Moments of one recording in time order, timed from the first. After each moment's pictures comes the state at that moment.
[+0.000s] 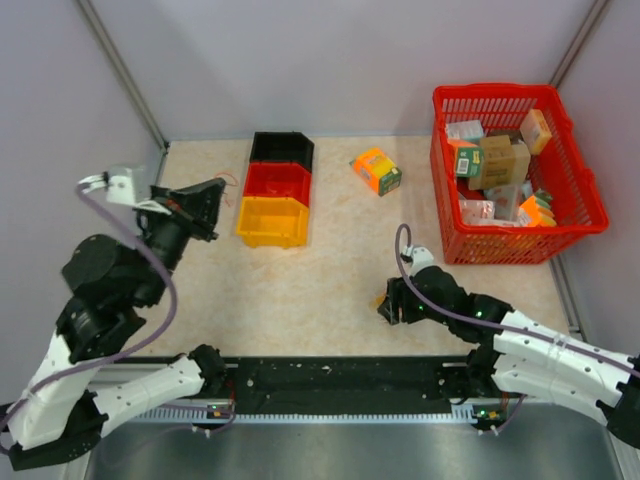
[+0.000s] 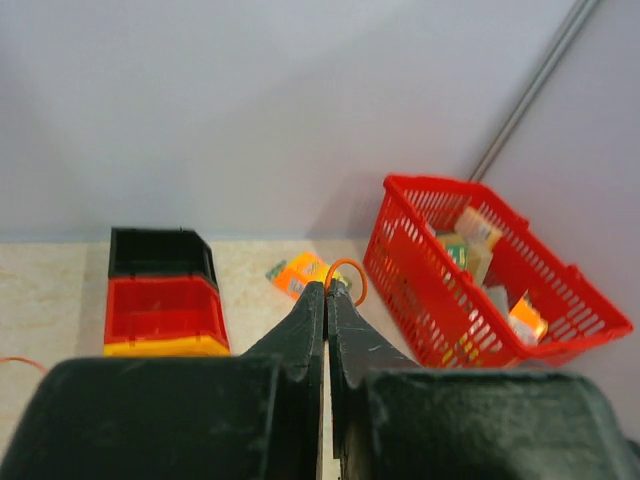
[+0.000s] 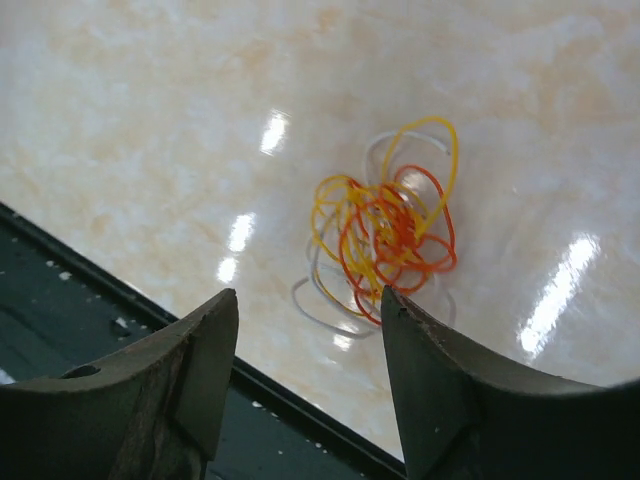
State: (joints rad) left arm -0.87 0.69 1.38 -0.40 -0.52 -0.22; right arm 0.90 0.79 0.45 -0.40 0.15 0.60
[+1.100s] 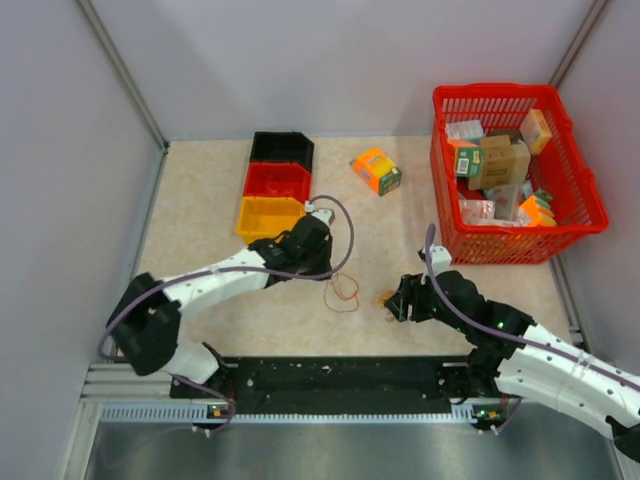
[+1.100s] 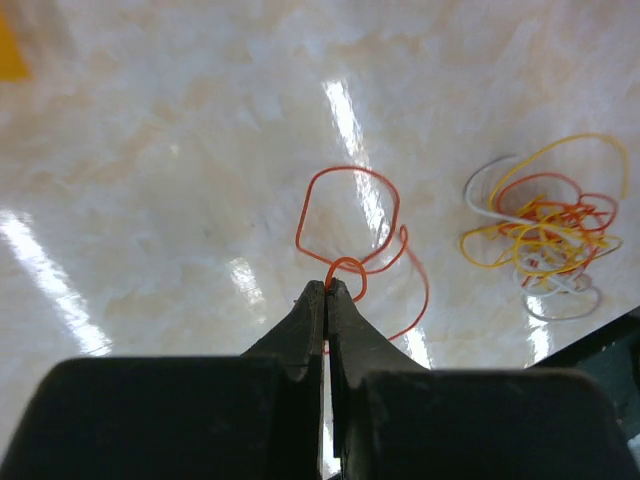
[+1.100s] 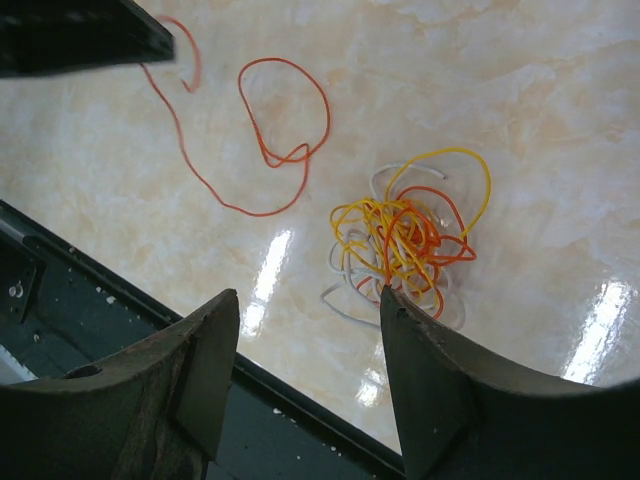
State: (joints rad) left arm -0.81 1.39 0.95 -0.37 -0.09 -0.57; right arm 0.90 0.60 0.46 -0.43 0.17 0.61
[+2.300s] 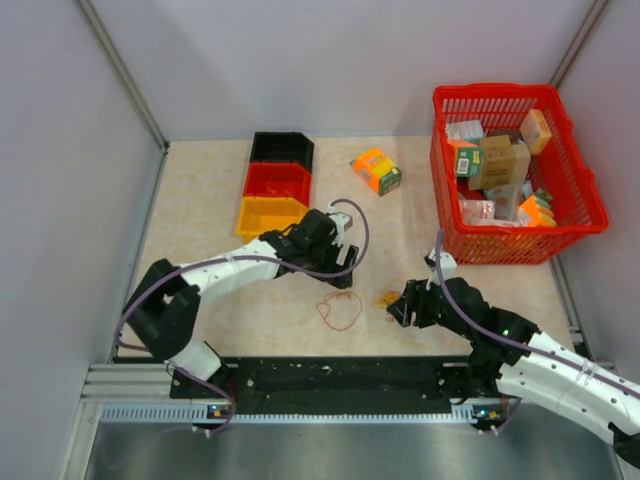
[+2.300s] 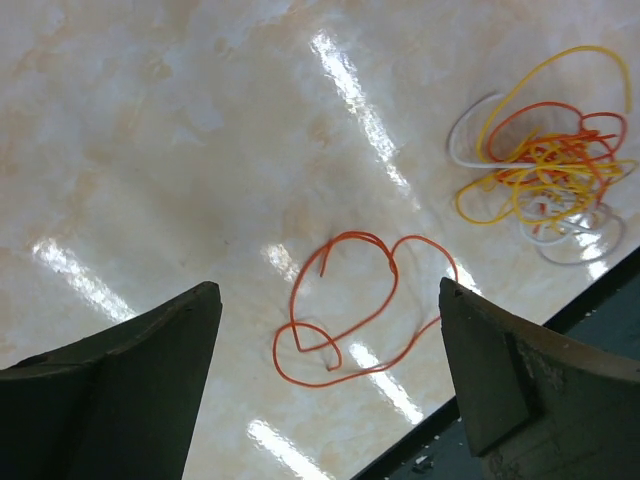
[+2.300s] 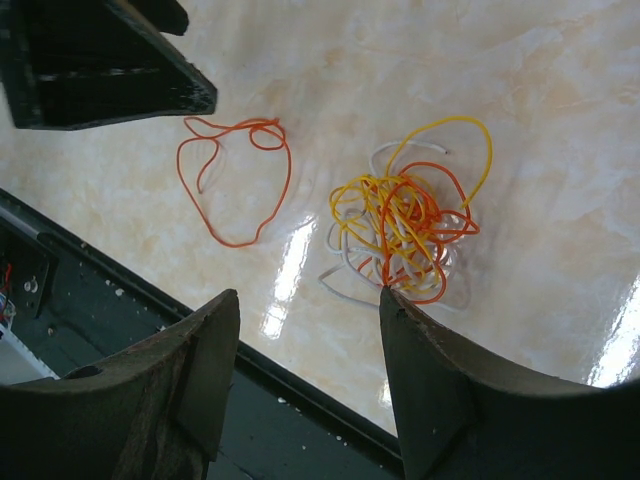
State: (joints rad) left arm -0.79 1.50 0.99 -0.36 0.14 -0.36; right arm 0.90 0.53 0.40 -0.44 0.15 0.67
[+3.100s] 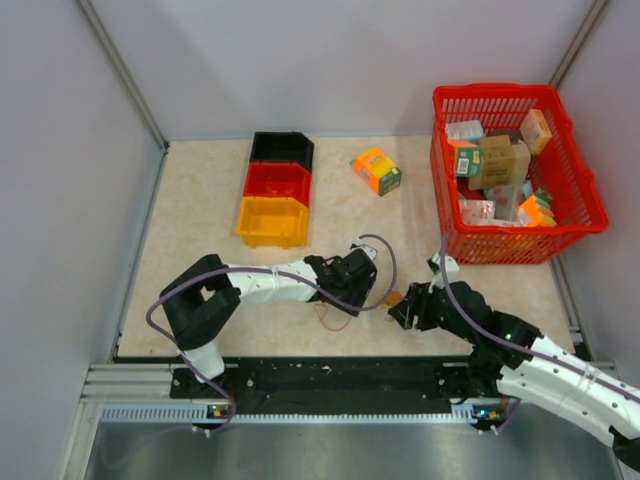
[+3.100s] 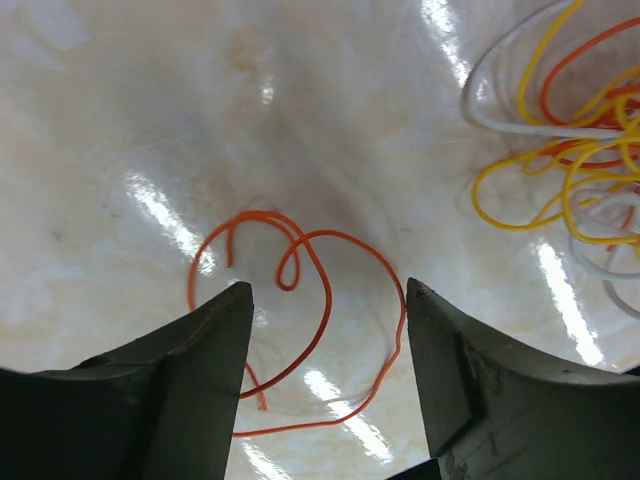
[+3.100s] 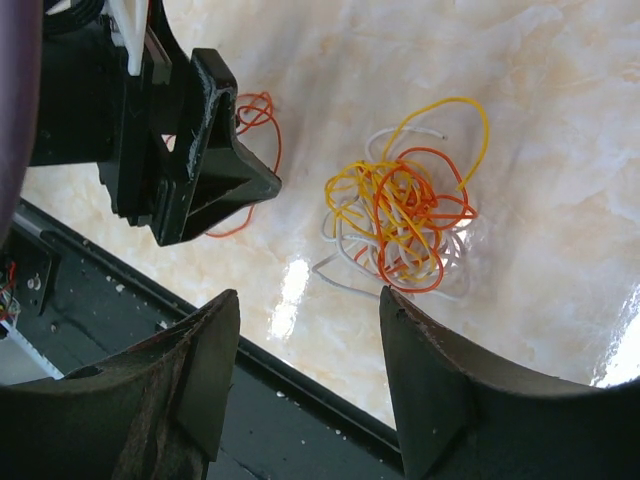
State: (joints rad) left arm -1.04 1.74 1.07 -0.42 -0.11 -0.47; right arm 0.90 0.48 0.37 -0.45 0.15 0.69
